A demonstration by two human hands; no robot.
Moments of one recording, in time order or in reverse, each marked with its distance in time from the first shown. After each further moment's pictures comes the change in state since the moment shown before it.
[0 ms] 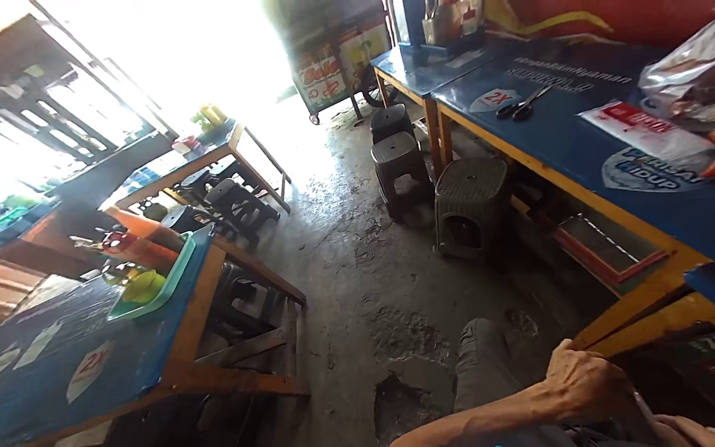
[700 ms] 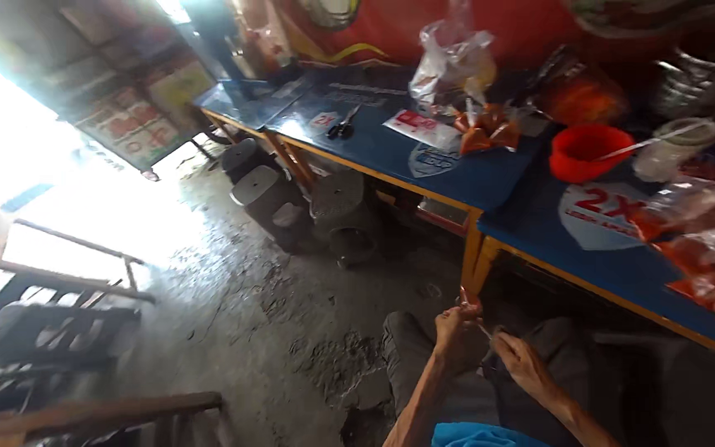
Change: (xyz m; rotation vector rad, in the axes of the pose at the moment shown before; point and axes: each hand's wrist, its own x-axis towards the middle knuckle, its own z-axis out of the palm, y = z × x) left_hand 0.021 -0.010 0.026 -1.338 0.194 -0.833; right_hand 0.010 -0.007 0.077 0.545 0.307 0.345
